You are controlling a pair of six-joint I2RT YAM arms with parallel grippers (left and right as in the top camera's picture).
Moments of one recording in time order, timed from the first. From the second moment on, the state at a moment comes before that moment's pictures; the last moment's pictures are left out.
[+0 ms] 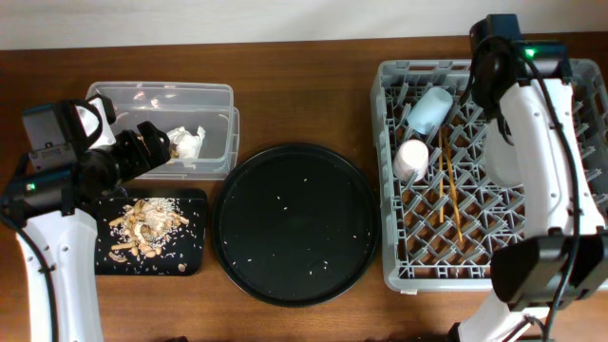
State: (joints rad) left arm 0.26 1.34 1.34 -0.92 0.27 -0.22; right arm -0.01 1.87 1.96 -1.49 0.94 -0.03
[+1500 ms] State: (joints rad) left arm 0.26 1.34 1.34 -0.92 0.27 -0.22; right arm 0.08 1.80 1.95 -1.17 -0.16 -0.19
